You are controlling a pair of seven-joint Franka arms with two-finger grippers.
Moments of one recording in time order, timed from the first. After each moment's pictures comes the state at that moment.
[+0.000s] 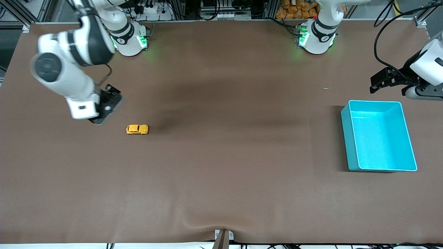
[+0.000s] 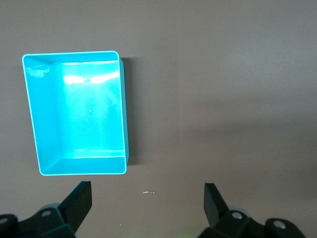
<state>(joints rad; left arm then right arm) -0.03 -0.01 -0.05 -1.58 0.00 1.56 0.01 0.33 0.02 -0.09 -2.13 -0.11 2.03 -0.74</state>
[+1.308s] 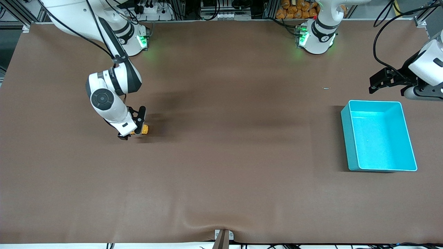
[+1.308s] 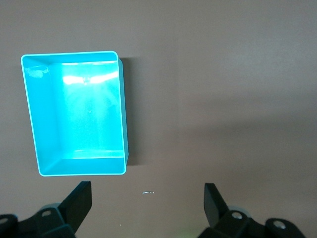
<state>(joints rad) -0.02 0.00 -0.05 -1.58 0.00 1.56 0.01 0.32 0.34 -0.10 -2.21 -0.17 2.43 -1.10</state>
